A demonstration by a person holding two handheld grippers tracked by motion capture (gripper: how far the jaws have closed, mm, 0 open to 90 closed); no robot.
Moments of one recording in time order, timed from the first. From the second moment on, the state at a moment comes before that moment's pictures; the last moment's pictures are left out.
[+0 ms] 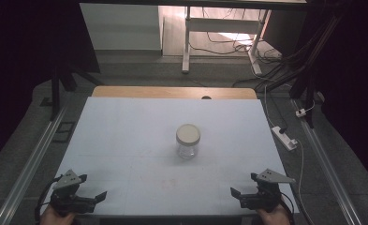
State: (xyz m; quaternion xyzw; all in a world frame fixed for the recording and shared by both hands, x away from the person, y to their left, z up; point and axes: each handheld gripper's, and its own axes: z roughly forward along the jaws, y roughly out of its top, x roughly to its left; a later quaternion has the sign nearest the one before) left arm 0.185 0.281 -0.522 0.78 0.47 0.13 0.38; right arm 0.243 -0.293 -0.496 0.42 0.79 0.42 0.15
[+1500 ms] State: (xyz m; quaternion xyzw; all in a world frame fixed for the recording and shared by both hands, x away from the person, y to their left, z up) left arm 0.185 0.281 -0.523 0.80 0.46 0.13 0.37; right arm 0.244 -0.282 -0.488 0.38 0.81 0.42 0.16
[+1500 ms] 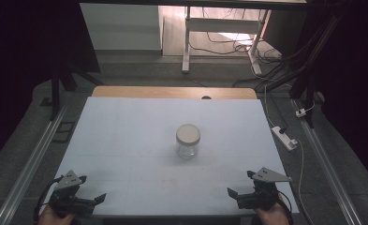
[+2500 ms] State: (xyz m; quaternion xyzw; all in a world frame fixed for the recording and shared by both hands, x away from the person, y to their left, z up) left arm 0.185 0.281 -0.521 0.80 0.46 0.13 0.37; right arm 0.264 -0.243 -0.482 0.31 0.83 0.45 0.14
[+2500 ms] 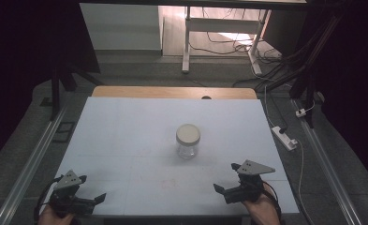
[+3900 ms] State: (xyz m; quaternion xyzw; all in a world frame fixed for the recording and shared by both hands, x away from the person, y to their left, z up) left arm 0.185 0.279 -0.521 0.80 0.46 0.12 0.37; right arm 0.336 -0.191 -0.490 0.33 0.84 0.42 0.12
